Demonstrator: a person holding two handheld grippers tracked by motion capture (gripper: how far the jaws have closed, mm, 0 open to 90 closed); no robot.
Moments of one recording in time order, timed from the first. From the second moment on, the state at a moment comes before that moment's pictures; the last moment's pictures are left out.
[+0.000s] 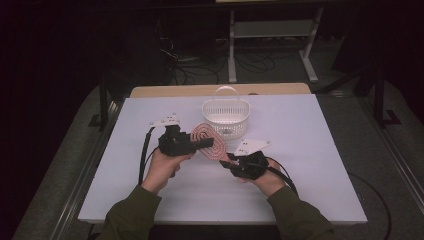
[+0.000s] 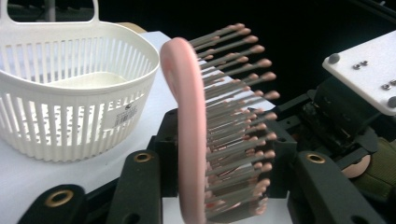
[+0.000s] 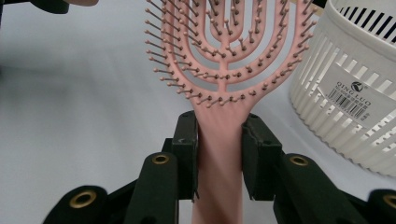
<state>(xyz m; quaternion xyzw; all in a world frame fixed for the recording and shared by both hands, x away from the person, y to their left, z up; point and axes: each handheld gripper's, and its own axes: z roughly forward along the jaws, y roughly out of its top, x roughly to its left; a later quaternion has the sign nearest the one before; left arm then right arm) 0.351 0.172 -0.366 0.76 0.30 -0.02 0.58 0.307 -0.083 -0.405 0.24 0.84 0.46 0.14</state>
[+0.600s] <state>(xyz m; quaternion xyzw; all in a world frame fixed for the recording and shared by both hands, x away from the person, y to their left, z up) 0.348 0.170 -0.361 0.76 0.29 -0.02 0.59 0.308 -0.081 -0.405 0.23 0.84 0.46 0.14</state>
